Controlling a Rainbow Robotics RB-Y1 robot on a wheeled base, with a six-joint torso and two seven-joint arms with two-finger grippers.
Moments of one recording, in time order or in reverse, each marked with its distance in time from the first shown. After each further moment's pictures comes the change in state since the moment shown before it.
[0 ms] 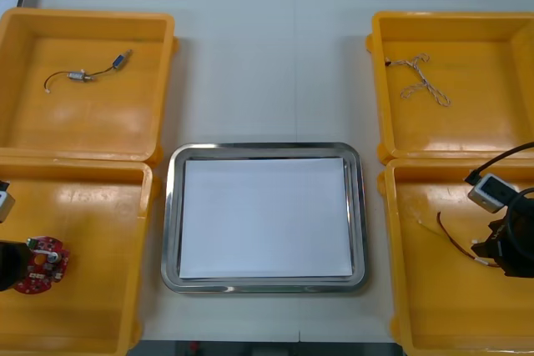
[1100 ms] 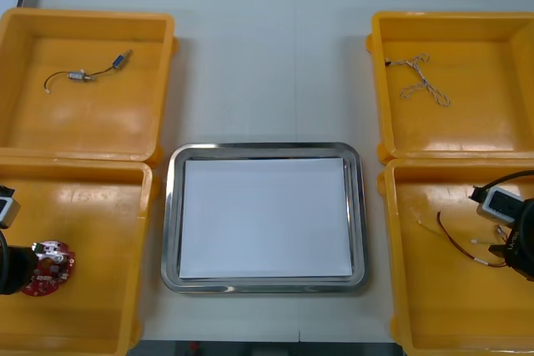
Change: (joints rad) right arm 0.086 -0.086 0.019 0.000 -0.001 -0.174 0.227; left arm -0.001 -0.015 -0.027 0.041 -0.015 -0.034 0.000
